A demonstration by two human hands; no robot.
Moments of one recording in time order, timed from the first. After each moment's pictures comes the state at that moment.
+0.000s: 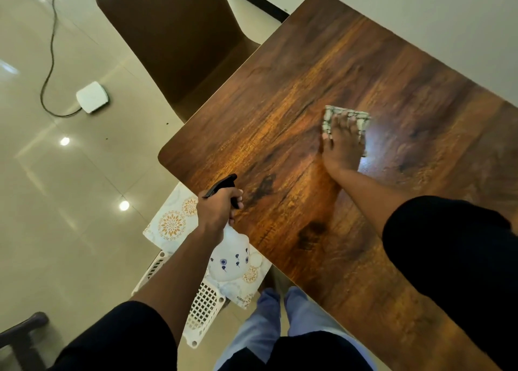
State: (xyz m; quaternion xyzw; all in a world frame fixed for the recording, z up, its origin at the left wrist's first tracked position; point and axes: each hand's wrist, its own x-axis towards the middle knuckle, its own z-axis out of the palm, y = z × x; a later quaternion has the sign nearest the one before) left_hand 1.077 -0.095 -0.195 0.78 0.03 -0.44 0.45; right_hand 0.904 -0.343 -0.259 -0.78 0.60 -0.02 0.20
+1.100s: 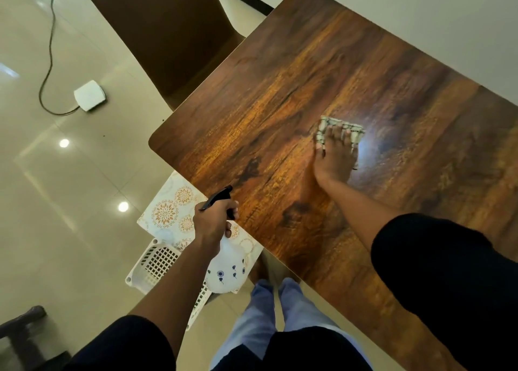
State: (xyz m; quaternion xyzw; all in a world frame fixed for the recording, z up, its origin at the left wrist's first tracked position) left_hand 1.017 -0.046 -0.202 0.77 0.05 -0.44 0.45; right_hand 0.854 -0.288 -0.261 -0.75 0.63 -0.02 0.19
